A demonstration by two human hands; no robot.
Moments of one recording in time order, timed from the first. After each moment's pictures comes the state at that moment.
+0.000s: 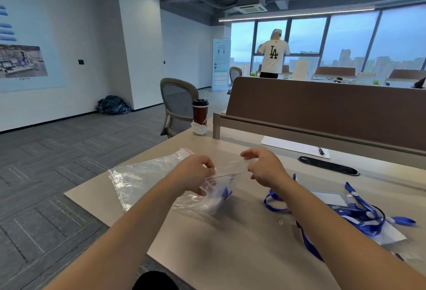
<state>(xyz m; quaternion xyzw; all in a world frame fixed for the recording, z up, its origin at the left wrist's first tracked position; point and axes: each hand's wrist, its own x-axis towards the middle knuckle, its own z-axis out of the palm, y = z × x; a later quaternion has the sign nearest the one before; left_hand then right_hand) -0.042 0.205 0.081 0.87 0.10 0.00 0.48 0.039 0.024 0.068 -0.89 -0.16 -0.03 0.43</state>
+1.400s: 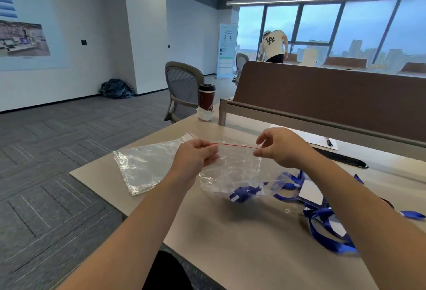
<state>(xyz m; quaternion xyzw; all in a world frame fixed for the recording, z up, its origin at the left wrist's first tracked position) -0.029 0.217 0.045 0.66 0.13 0.16 0.72 0.032 0.012 0.107 -0.94 -0.24 -0.01 0.23</state>
